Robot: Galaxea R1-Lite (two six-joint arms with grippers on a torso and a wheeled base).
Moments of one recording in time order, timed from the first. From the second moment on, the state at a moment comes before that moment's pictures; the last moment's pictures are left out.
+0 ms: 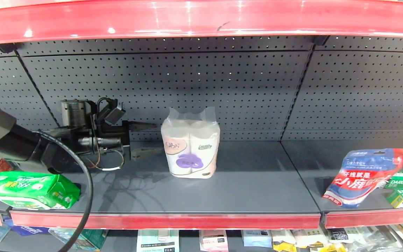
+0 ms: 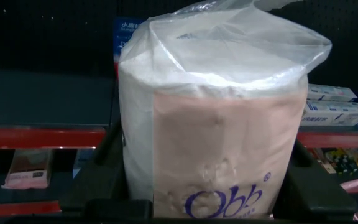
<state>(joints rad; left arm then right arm) -0.09 2.03 -0.97 -0.72 -1.07 0.40 -0.03 0.34 -0.36 0.11 -0.17 -0.23</state>
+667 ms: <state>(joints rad) -0.13 2.15 -1.11 -0.72 -1.07 0.40 -0.04 0.34 -0.36 0.11 -0.17 -0.24</state>
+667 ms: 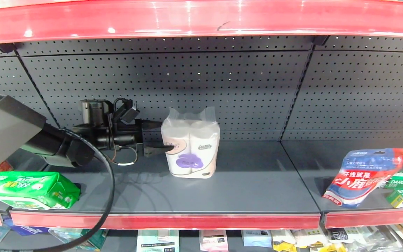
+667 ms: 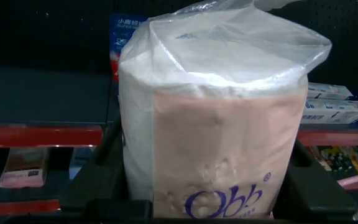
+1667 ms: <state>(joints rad) -0.23 2.30 -1.31 -0.71 -1.05 0.39 -0.04 0.35 -0.34 0.11 -0.18 -0.24</state>
